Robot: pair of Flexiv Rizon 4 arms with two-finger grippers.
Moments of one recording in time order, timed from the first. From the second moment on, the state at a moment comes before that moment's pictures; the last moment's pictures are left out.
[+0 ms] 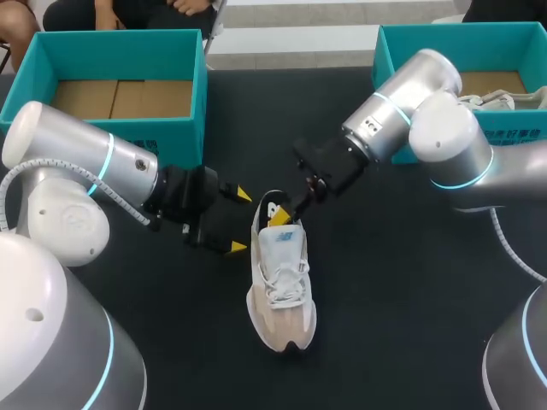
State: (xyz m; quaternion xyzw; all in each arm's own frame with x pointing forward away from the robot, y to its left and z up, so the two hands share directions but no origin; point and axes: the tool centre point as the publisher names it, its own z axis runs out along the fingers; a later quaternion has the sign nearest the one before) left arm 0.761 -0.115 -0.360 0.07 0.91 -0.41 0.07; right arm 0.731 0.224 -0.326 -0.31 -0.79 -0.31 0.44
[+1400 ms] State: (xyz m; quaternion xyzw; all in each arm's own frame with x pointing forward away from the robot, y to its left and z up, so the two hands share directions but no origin) left arm 0.761 -0.115 -0.360 0.07 0.91 -0.41 0.07; right arm 0.712 0.229 -0.341 -0.30 -0.79 -0.23 0.48
